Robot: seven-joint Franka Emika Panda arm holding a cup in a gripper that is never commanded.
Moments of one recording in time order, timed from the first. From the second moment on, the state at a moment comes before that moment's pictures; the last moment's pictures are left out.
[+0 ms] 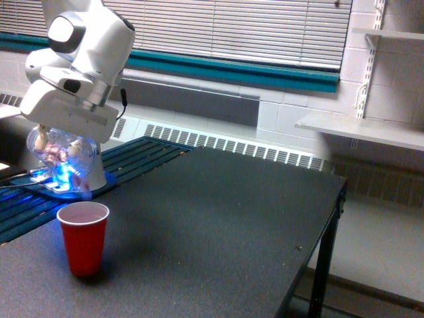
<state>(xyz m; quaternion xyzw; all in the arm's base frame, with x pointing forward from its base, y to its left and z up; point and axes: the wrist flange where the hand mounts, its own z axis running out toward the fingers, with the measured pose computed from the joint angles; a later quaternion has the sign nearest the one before) 0.244 -0.243 0.320 0.86 -0.45 -0.02 0.24</state>
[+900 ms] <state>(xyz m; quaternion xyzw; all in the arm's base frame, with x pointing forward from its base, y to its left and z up) 0.257 -0.248 0.324 0.85 -0.45 -0.03 0.27</state>
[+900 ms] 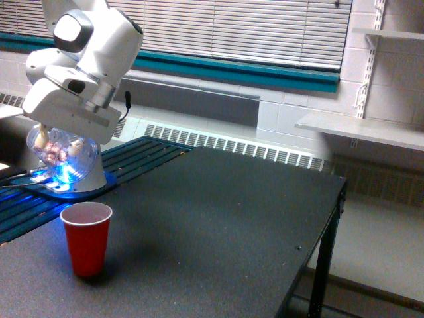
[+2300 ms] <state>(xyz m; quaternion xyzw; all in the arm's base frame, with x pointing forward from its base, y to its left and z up) 0.279 -0.254 0.311 0.85 -0.44 -0.05 0.28</state>
